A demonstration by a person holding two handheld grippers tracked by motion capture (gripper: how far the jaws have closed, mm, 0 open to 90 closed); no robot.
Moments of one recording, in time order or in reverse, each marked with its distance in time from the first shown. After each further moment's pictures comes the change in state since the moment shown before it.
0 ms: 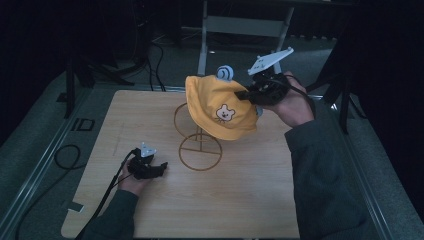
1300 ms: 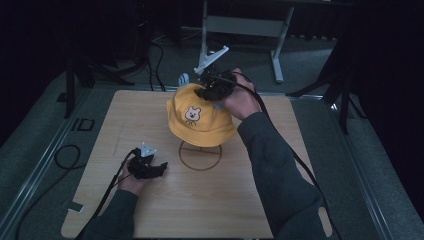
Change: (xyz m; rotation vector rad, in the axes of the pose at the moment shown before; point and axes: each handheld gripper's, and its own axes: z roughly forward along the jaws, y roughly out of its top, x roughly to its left) left arm 0.000 0.001 0.000 0.001 -0.002 0.000; right arm 0.028 0.056 0.102 0.073 -0.018 -0.010
